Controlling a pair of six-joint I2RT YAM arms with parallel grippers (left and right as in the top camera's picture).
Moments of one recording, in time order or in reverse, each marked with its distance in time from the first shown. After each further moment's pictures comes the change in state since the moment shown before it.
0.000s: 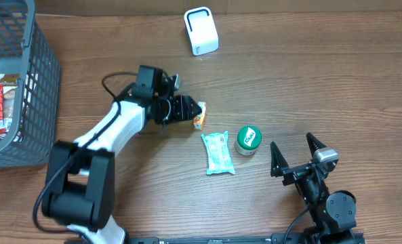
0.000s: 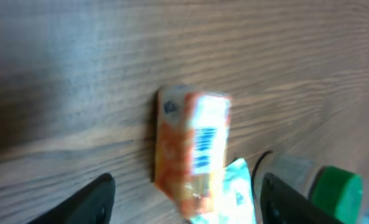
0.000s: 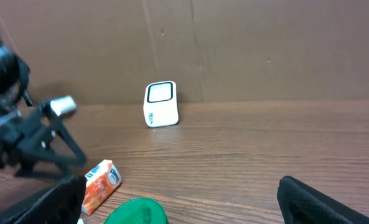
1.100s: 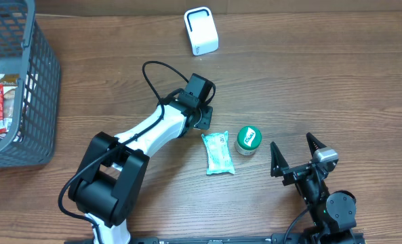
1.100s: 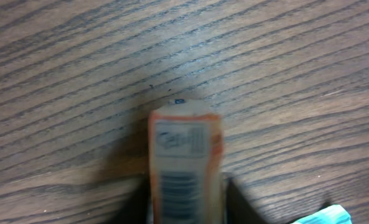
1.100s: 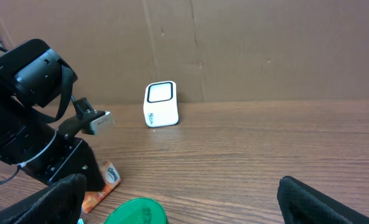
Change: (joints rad) left arm -0.269 0.112 0.074 -0.013 -0.549 0.063; right arm 0.000 0.000 0.000 0.000 0.000 0.000
